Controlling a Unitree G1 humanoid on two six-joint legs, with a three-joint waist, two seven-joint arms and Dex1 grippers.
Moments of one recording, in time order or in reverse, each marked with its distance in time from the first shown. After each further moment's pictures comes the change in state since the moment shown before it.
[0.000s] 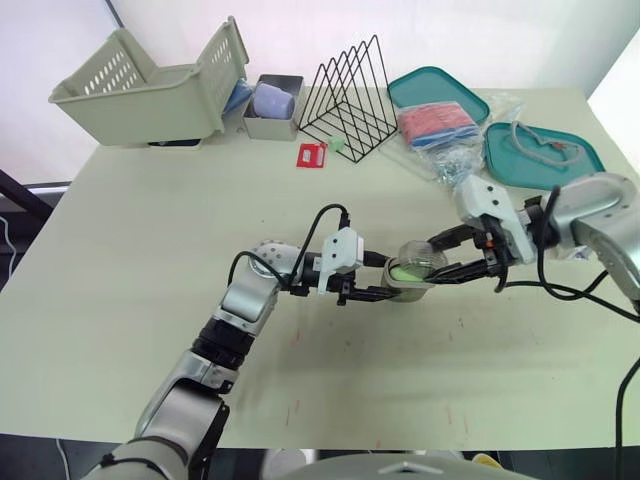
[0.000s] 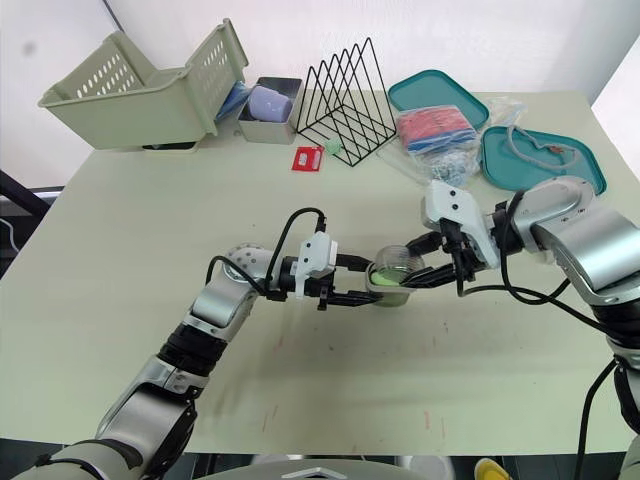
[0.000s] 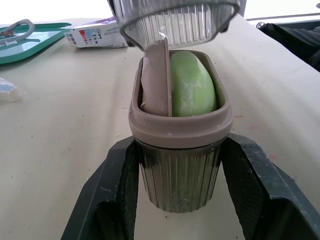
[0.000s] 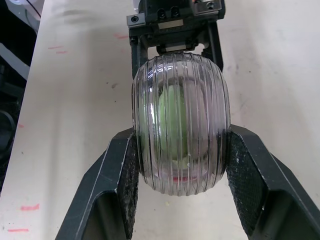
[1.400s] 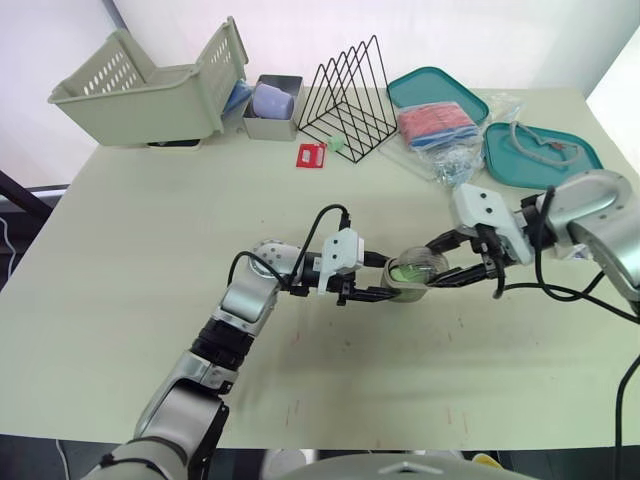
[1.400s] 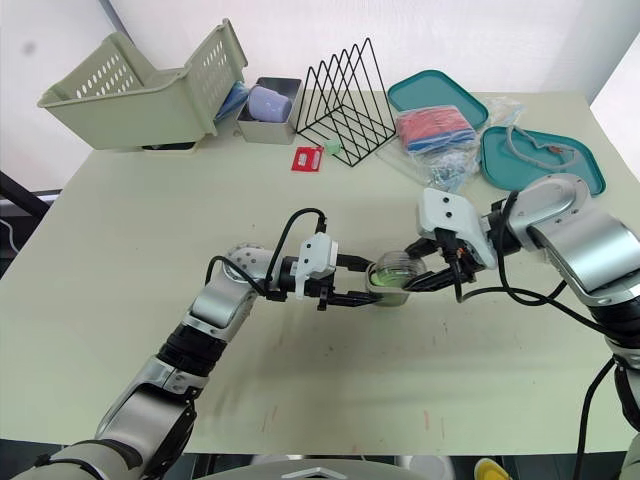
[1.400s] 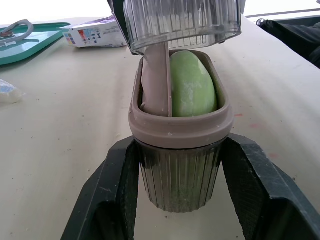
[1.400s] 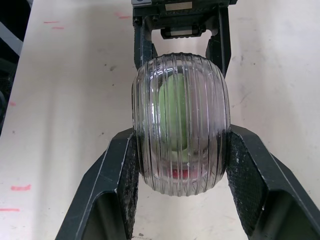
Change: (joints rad) left arm 0.002 0.003 -0.001 -0.010 0.010 -0.001 0.000; right arm -0.019 -0.002 0.036 -0.014 -0.085 -0.038 0.039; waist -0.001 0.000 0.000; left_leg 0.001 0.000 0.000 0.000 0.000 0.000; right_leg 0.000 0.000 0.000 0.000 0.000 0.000
